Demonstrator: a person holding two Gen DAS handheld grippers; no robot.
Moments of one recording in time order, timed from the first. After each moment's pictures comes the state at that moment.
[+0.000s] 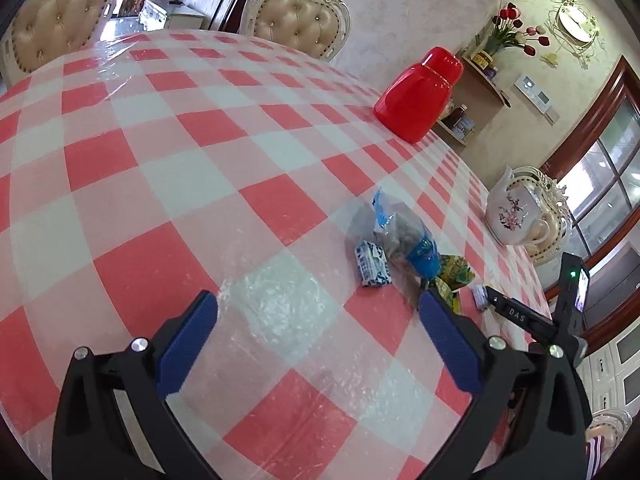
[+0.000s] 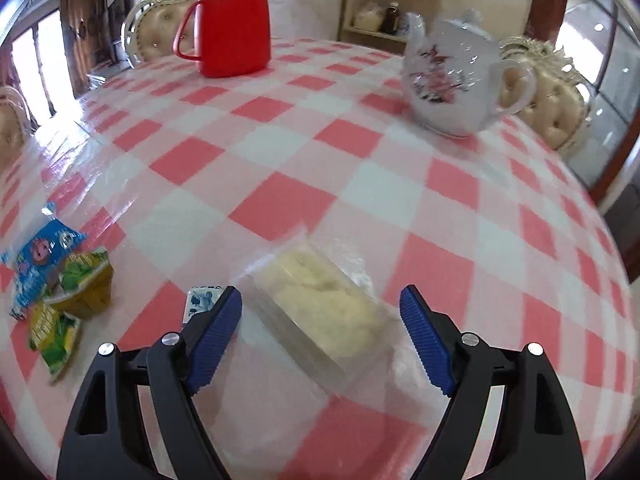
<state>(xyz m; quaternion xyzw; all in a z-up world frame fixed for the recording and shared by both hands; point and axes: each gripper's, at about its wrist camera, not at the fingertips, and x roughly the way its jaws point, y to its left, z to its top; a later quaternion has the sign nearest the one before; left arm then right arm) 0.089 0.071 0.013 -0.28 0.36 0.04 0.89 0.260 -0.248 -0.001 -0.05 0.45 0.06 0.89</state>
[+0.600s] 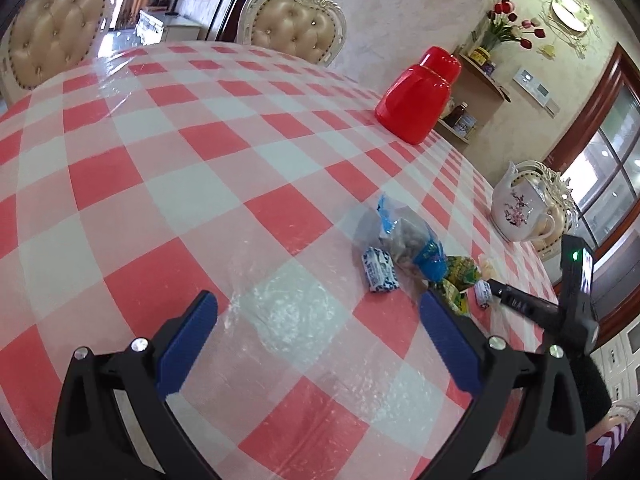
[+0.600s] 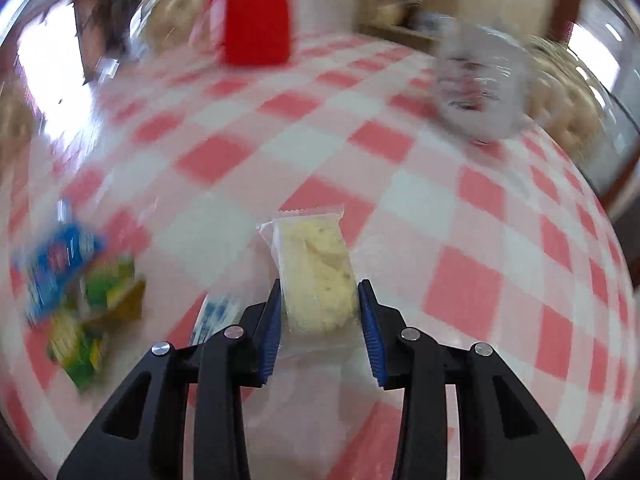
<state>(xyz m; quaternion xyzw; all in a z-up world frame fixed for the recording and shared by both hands) 0.090 0.075 0.016 -0.26 0.36 0.04 0.90 0.245 -0.204 0.004 -0.13 0.45 0.10 0.88</state>
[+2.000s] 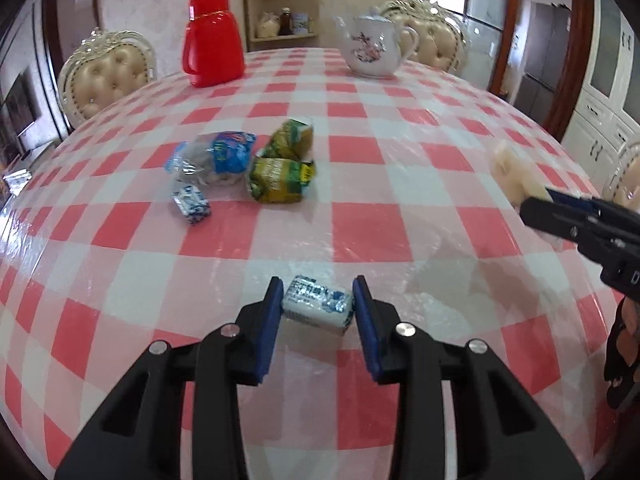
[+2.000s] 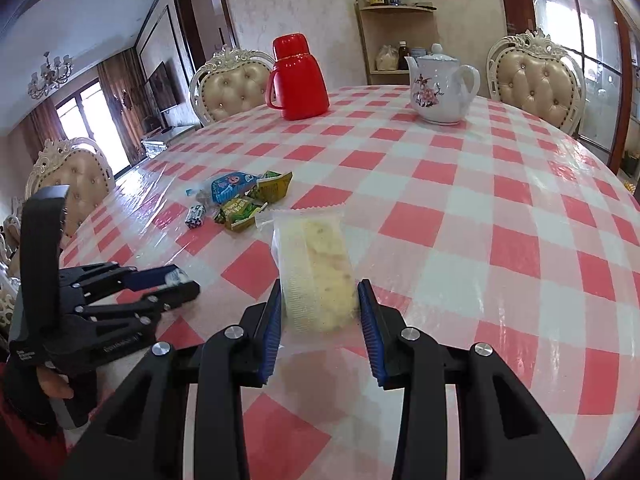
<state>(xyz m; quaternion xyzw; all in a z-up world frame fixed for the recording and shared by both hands) 0.057 -0.060 0.013 0.07 0.40 -0.16 0.90 0.024 -0.256 0.037 0.05 0.36 0.13 0.92</state>
